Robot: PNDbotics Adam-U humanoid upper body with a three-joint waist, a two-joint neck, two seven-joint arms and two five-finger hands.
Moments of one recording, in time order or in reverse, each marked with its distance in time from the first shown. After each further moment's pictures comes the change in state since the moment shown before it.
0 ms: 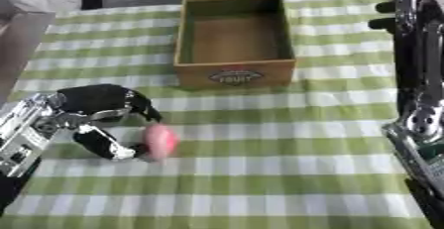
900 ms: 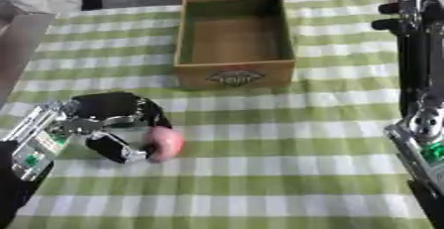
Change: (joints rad) left arm -0.010 -0.027 -0.032 0.024 0.056 0.002 -0.002; right arm 0.000 0.000 0.000 0.000 0.000 0.000 -0.001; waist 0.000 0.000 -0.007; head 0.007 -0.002
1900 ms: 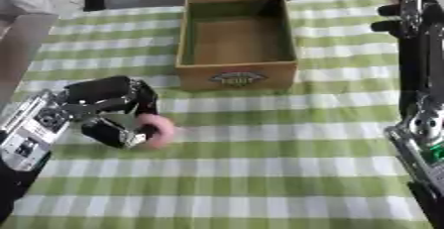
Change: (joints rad) left arm -0.010 -0.007 0.086 -0.008 0.166 0.000 0.000; right arm 0.002 0.001 0.000 0.000 -0.004 0.000 -0.001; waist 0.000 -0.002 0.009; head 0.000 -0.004
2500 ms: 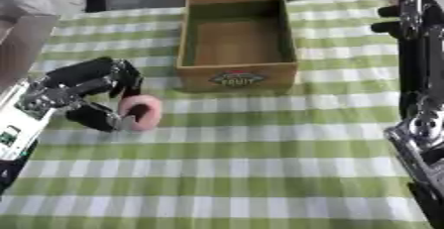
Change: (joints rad) left arm -0.035 0.049 0.065 -0.005 0.066 -0.044 0.044; right arm 0.003 0.001 0.000 0.000 0.000 0.000 0.000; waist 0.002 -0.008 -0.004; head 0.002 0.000
